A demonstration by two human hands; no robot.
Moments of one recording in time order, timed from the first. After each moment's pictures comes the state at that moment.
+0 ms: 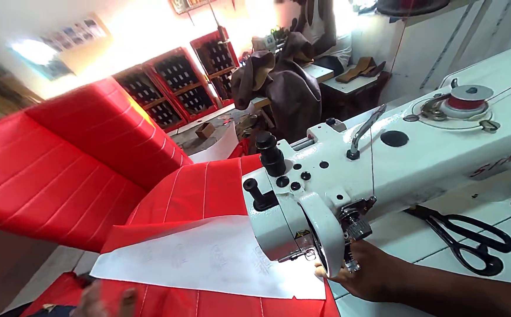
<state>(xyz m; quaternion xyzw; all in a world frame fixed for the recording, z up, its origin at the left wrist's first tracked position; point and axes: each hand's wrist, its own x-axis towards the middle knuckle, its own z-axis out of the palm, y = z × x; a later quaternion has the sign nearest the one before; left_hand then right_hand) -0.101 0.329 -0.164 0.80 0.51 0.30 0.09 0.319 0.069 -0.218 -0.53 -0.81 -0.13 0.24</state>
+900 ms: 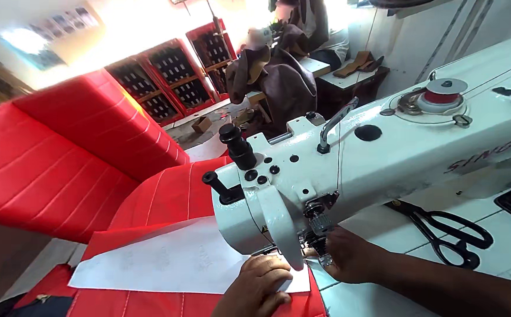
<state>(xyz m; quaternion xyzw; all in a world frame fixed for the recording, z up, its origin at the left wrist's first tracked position) 0.085 0.222 -0.202 0.97 0.00 0.13 0.20 0.326 0.071 -0.209 -0.54 -0.76 0.00 0.36</state>
